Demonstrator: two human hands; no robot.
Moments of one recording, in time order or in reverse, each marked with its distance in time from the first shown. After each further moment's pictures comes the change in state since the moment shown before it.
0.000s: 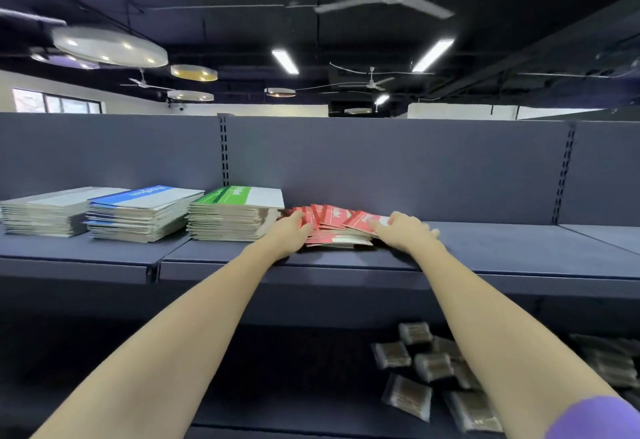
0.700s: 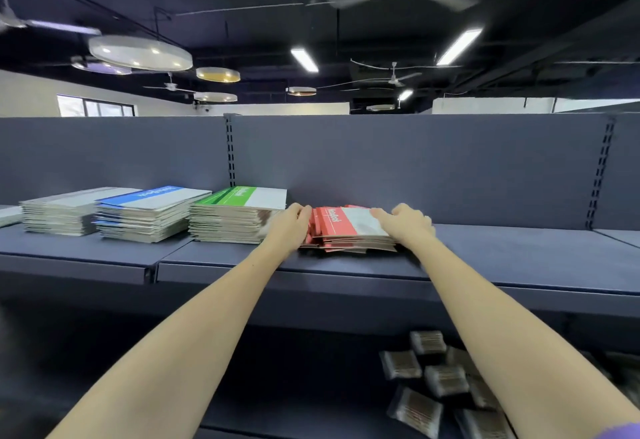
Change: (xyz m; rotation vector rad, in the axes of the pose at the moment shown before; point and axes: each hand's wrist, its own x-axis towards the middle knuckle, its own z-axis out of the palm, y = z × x) left_hand 0.002 0.028 0.003 -0.419 0.237 -0.072; right_hand 0.037 -0.004 0.002 0.273 0.021 -0.048
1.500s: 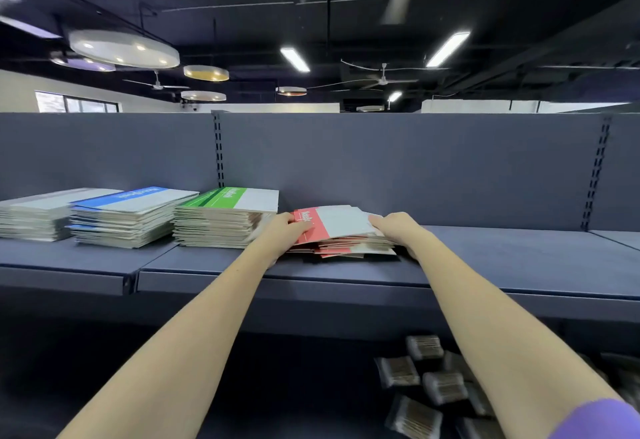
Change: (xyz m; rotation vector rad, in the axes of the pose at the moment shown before) left_hand 0.034 -0.029 0.013 -0.184 -0.121 -0.134; right_hand 0.029 0.004 0.011 0.210 -0.154 0.051
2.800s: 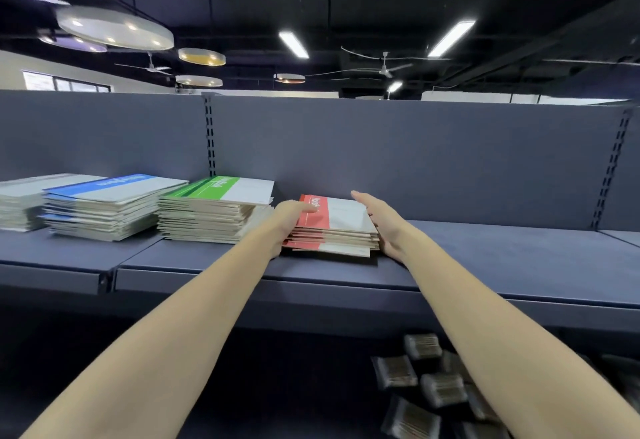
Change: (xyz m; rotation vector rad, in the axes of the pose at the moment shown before) left_hand 0.012 0.013 0.010 -0.371 -0.139 -0.164; right_hand -0.007 -0.017 0.024 0.708 -0.263 -0.108
